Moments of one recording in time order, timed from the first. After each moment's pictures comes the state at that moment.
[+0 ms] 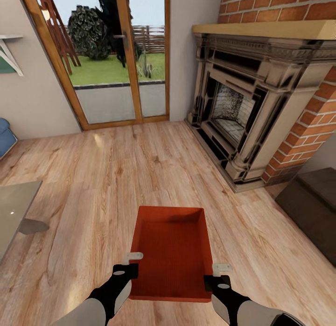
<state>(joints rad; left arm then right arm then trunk) -0.62 -0.15 0.02 -0.27 -0.03 0.07 0.24 -0.67 0.10 0.65 -0.04 -0.61 -0.10 -0.25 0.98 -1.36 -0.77</state>
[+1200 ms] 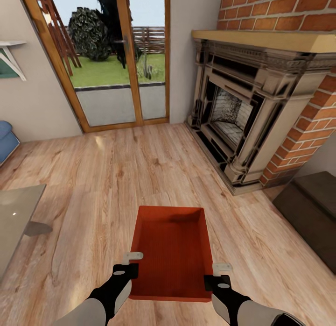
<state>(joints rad) -0.62 -0.15 0.02 -0.28 -0.03 0.07 0.24 -0.67 0.10 0.65 -0.04 -0.61 -0.10 -0.25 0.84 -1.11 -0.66</state>
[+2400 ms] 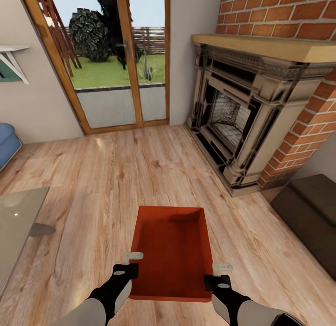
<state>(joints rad) -0.62 -0.15 0.02 -0.28 -0.03 0.07 0.24 -0.67 0.09 0.65 -0.04 -0.61 -0.10 -0.25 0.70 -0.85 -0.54</state>
